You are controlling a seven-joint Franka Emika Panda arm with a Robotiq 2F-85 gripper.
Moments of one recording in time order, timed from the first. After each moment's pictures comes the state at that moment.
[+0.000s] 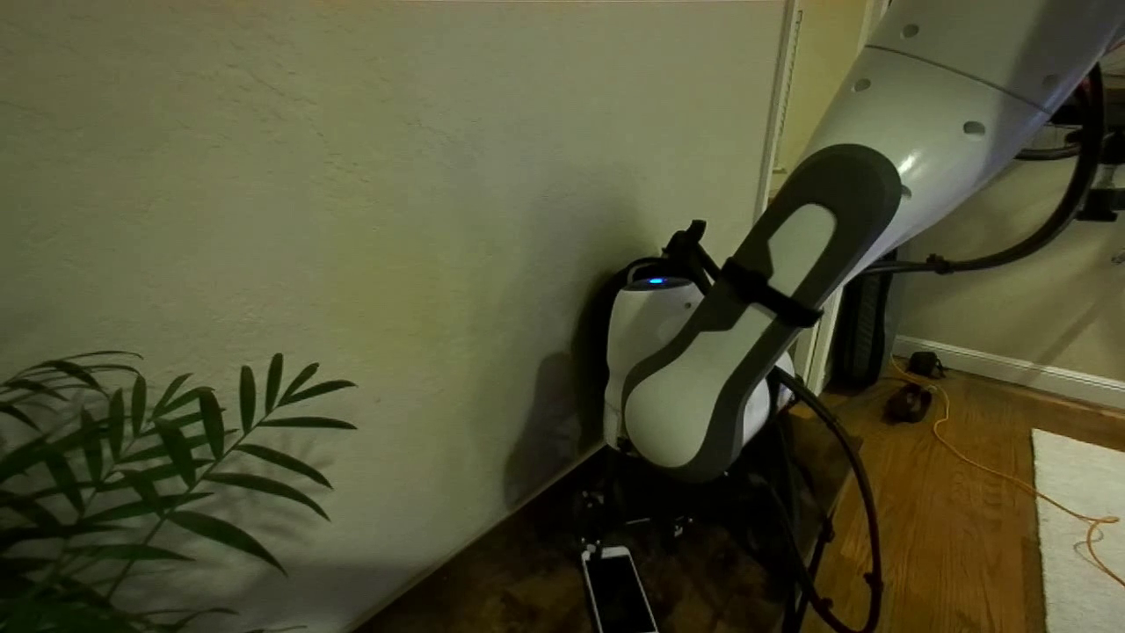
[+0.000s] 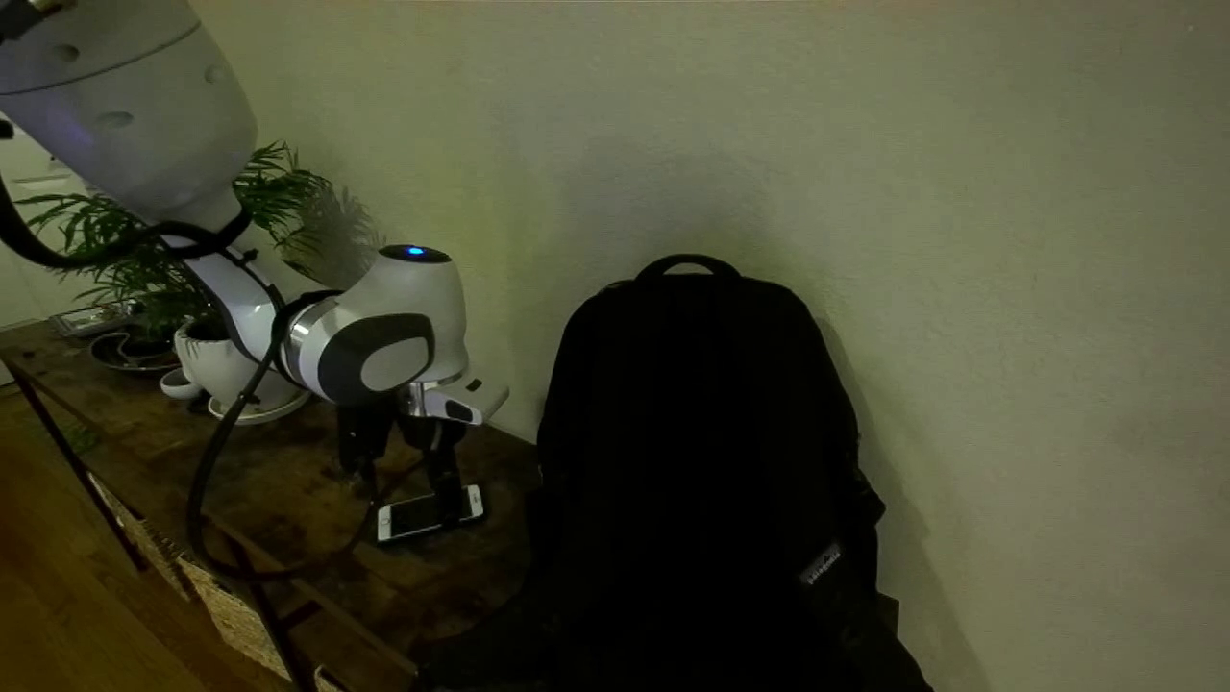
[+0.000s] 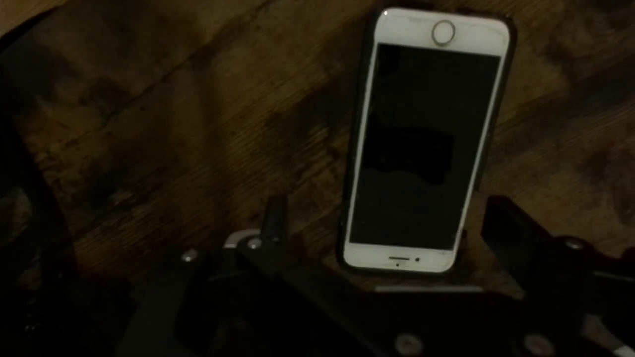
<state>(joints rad) 0.19 0.91 -0.07 -1.81 0.23 2.73 0.56</state>
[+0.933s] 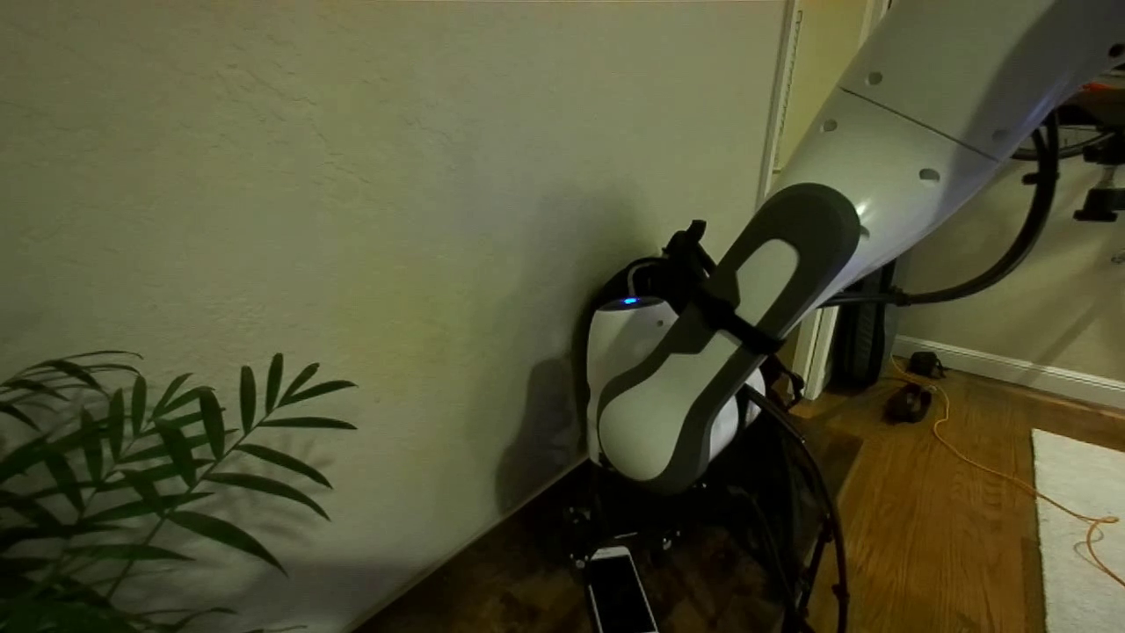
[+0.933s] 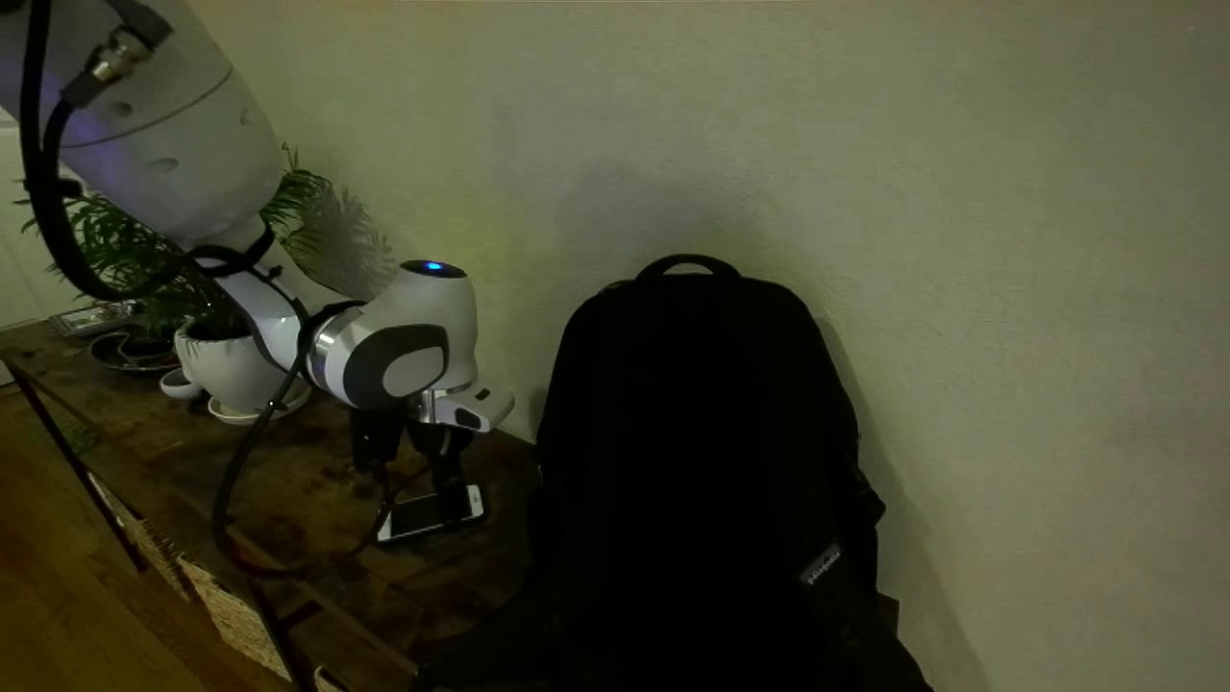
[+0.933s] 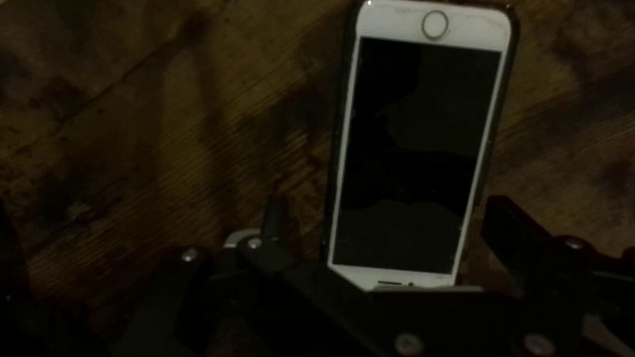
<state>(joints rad) 0.19 1.00 -0.07 -1.68 0.23 2.64 0.57</state>
